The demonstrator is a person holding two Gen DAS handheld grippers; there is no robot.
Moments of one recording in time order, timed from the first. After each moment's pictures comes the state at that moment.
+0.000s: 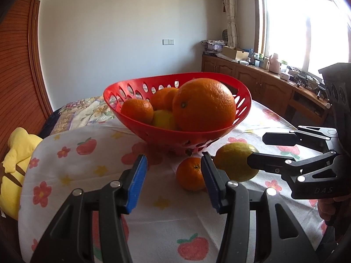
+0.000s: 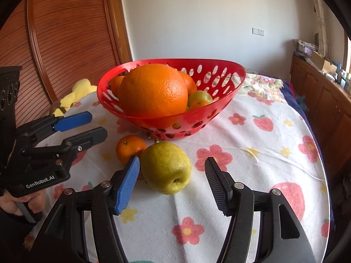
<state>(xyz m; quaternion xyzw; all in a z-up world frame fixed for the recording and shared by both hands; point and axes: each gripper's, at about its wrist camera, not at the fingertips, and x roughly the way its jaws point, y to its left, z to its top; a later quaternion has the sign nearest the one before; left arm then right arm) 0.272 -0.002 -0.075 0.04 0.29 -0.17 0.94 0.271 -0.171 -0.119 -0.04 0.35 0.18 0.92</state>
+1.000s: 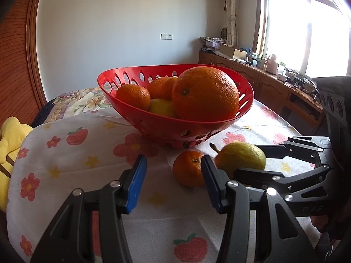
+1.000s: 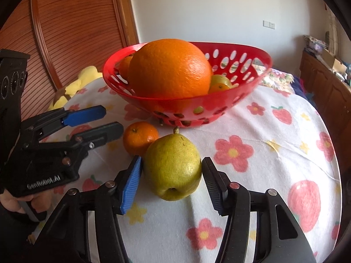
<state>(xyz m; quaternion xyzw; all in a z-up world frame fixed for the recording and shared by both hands) 0.280 0.002 -0.087 0.02 0.31 -0.18 0.93 0.277 -0.149 -0.138 -0.05 0.38 0.21 0.90</state>
